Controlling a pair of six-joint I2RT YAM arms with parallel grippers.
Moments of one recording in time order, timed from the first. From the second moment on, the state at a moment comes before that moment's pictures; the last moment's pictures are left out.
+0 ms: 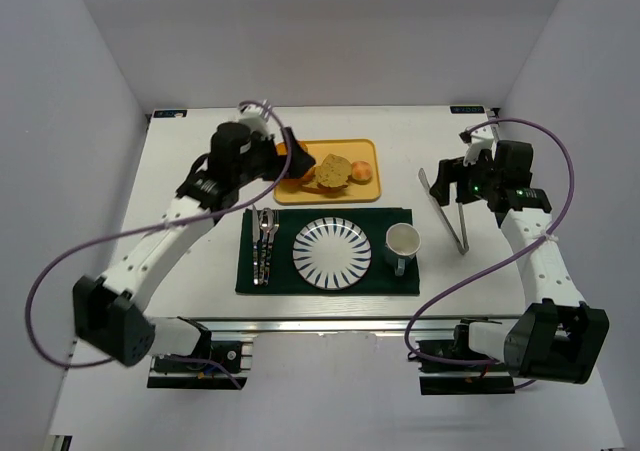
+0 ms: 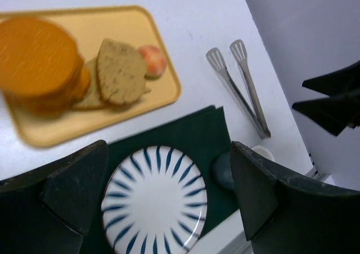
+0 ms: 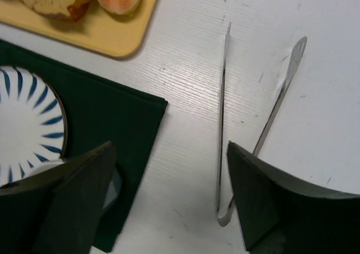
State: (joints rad) left arm -0.47 1.37 1.24 -0.22 0.17 -0.48; right arm -0.05 1.20 1.02 -0.48 -0.42 -0.18
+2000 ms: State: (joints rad) left arm -0.41 0.71 0.69 -0.50 -0.03 -0.67; right arm 0.01 1.49 1.19 -0.48 -0.42 -0.46
